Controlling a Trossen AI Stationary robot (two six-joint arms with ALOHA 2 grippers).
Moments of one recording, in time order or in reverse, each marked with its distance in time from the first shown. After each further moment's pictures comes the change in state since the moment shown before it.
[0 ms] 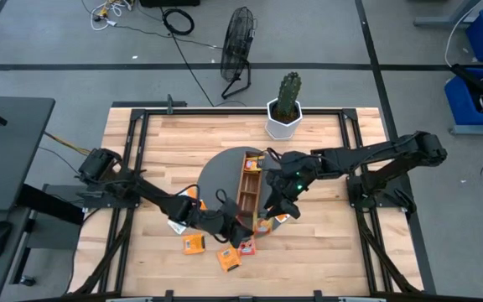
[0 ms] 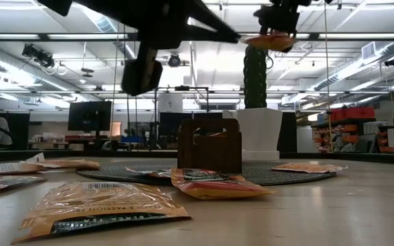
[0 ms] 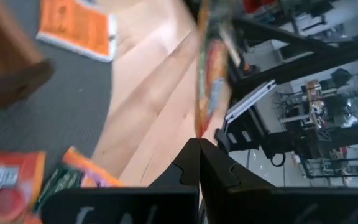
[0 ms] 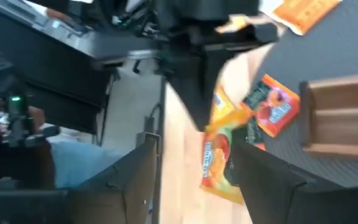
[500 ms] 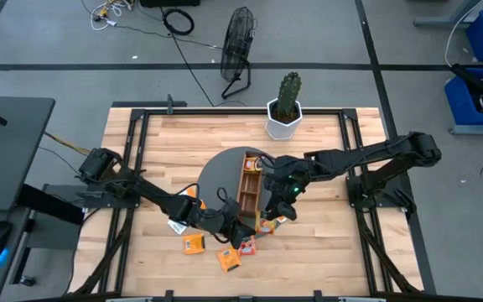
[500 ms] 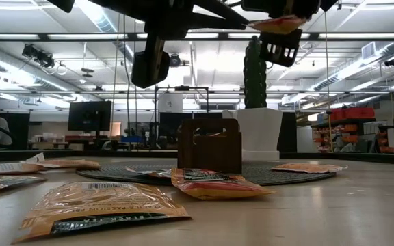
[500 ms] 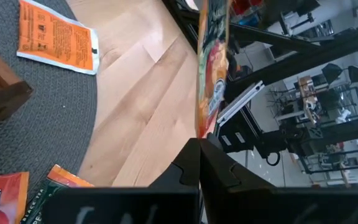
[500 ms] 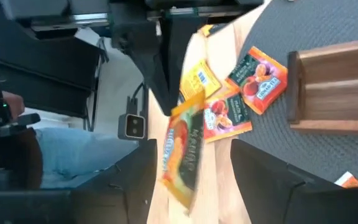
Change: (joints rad) left arm 0.007 0.000 0.015 0.016 0.000 0.052; right arm 0.000 0.053 0.000 -0.045 -0.025 -0.035
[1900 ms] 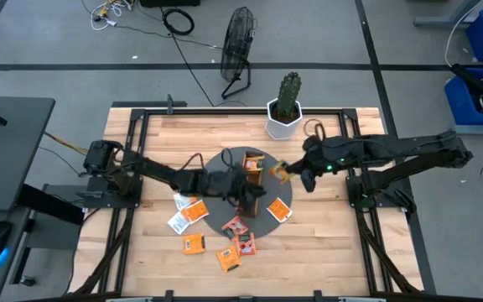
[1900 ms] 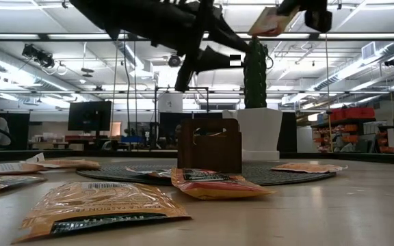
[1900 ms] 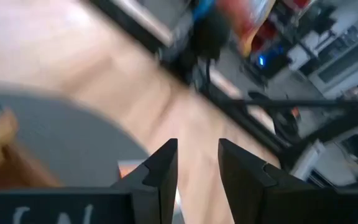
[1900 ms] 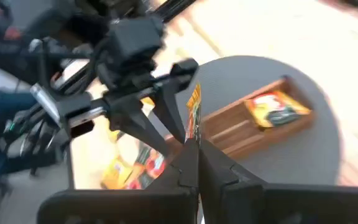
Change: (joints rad) left arm 0.269 -0.017 -0.001 0.081 0.014 0.432; right arm 0.004 -0.429 0.000 -0.281 0.669 0.155
